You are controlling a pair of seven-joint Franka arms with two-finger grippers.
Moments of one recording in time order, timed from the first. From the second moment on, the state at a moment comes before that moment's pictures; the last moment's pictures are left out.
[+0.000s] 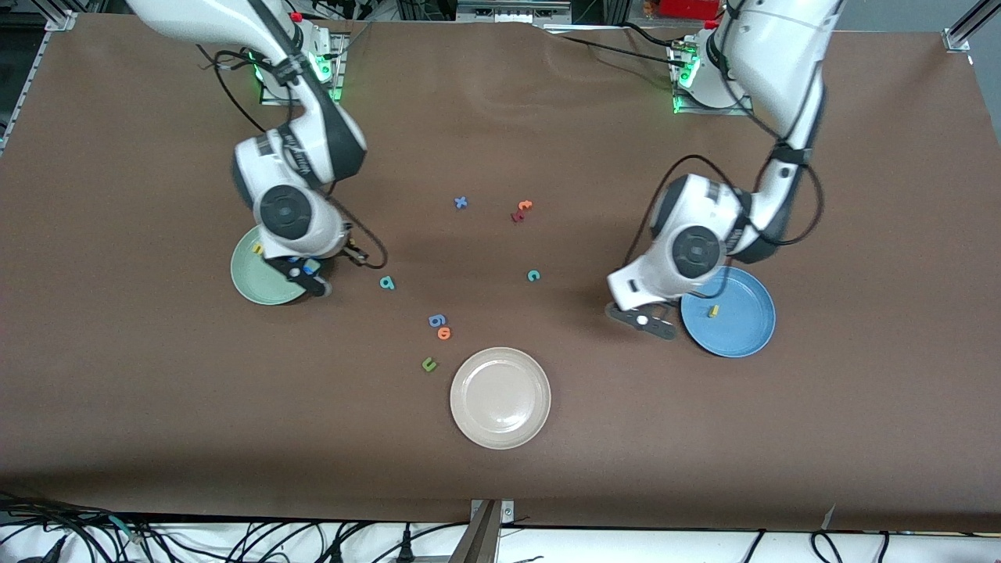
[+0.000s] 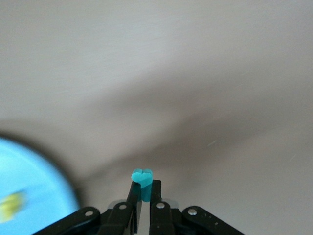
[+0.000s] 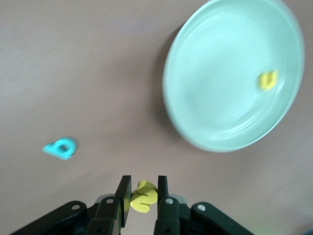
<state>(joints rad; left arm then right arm) -0.37 0.53 0.05 -1.77 -0.08 2.15 0.15 0.20 0.37 0.15 -1.91 -0.08 1.99 0.91</state>
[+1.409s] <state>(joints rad) -0.25 0.52 -0.01 -1.79 -0.12 2.10 0.10 0.16 0.38 -0.06 -2.11 0.01 2.19 0.38</state>
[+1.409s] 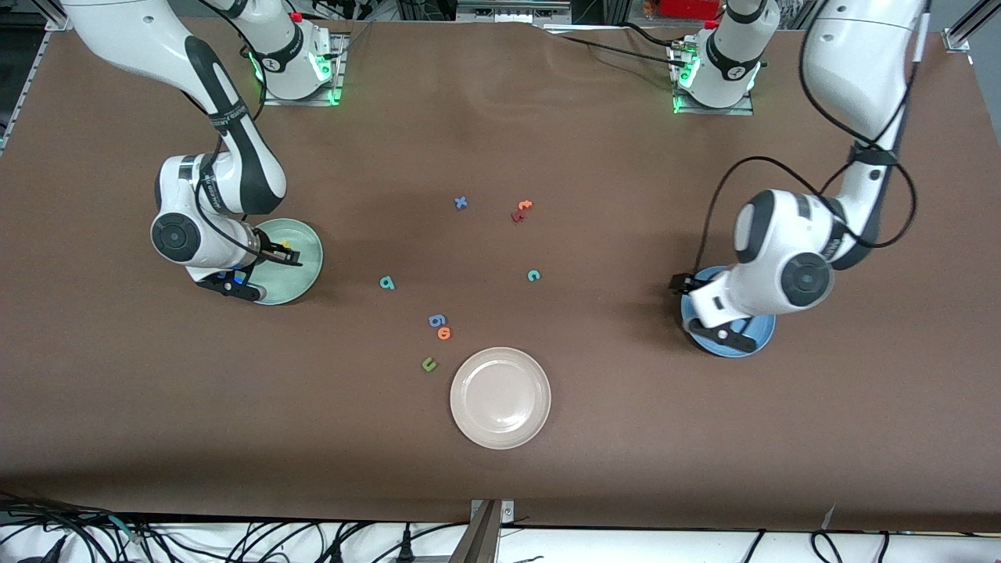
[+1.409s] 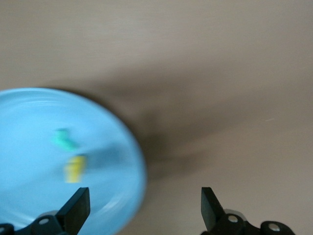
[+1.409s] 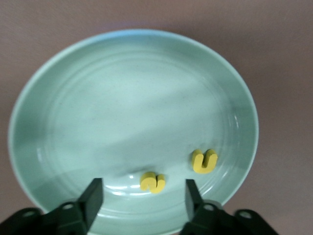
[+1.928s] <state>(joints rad) -0.51 0.62 -0.01 -1.65 -0.14 2.15 -0.35 0.19 0.35 0.15 -2.00 0.01 2.17 0.85</state>
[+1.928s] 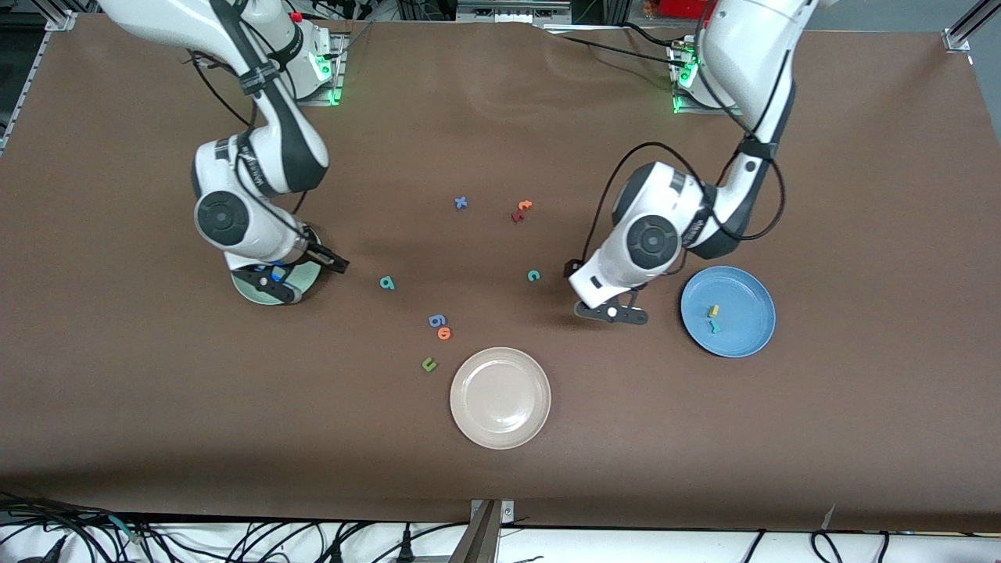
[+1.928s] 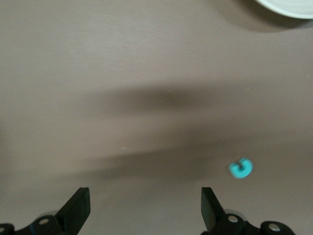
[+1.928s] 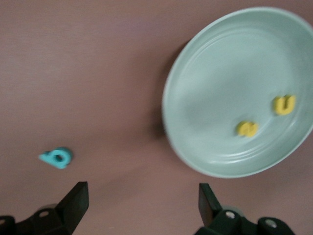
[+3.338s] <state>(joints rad) -0.69 0.76 0.00 -1.63 -0.14 2.39 -0.69 0.29 0.56 0.16 -2.01 0.01 2.58 1.17</state>
